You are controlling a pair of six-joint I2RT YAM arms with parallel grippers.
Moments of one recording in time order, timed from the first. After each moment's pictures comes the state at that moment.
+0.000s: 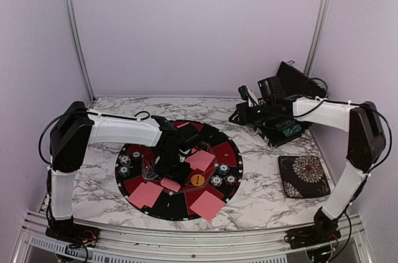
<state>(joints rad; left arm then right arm) -0.96 2.08 1.53 -0.92 0.00 -0.51 0.43 1.71 1.25 -0.27 -0.40 0.32</state>
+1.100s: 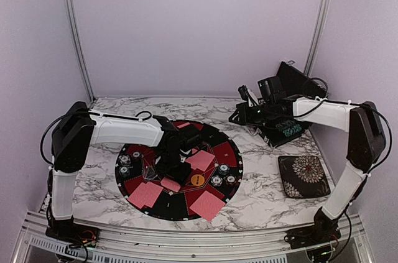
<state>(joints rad) -0.97 2.10 1.55 -0.94 -0.01 -0.51 0.43 1.71 1.25 -0.27 -0.40 0.32</state>
